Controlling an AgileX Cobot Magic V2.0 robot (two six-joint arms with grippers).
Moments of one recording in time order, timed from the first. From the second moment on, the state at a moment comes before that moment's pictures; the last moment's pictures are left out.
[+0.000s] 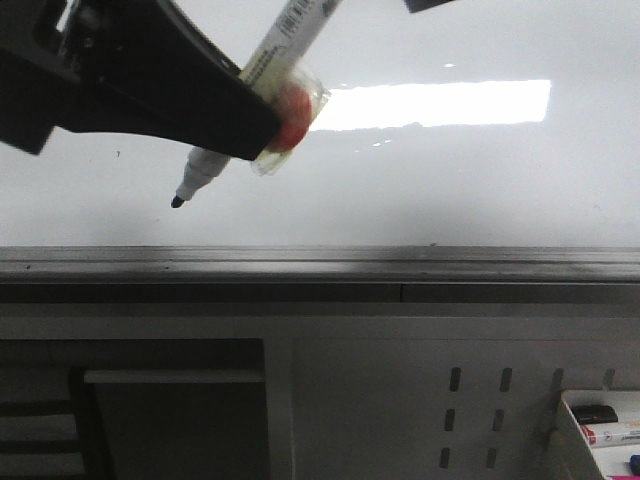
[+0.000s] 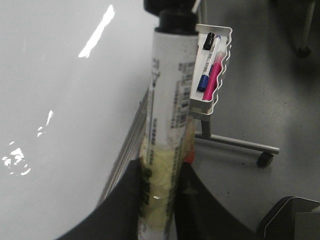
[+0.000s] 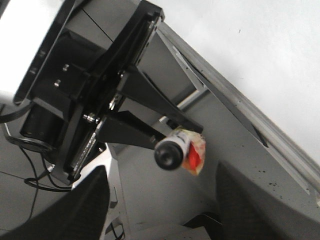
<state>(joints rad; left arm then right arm) -0.68 1.19 -0.78 -0.96 0.45 1.36 0.29 1.20 -0.99 1.07 1.03 -0.93</state>
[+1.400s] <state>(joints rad) -0.68 1.22 -0.81 -0.87 0.43 1.33 0.40 1.45 -1.13 0.99 1.02 -0.91</state>
